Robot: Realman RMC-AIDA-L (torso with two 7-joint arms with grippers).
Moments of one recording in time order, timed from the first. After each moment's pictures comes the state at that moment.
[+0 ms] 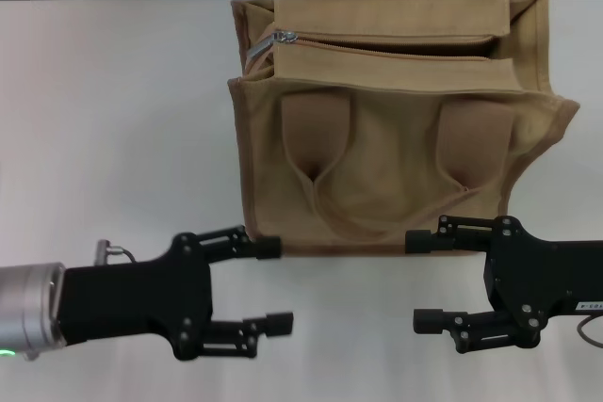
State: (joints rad) left arm -0.41 -2.04 0.89 0.37 1.81 1.81 -0.97; right arm 0.48 2.06 -0.62 -0.45 -2.08 -1.92 1.00
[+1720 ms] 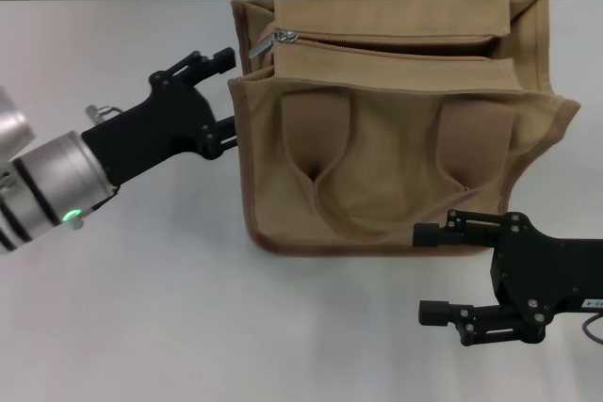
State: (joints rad) left arm -0.60 -2.08 0.42 0.18 1.81 1.44 -0.72; right arm 0.46 2.05 -0.60 -0.45 -2.08 -1.92 1.00
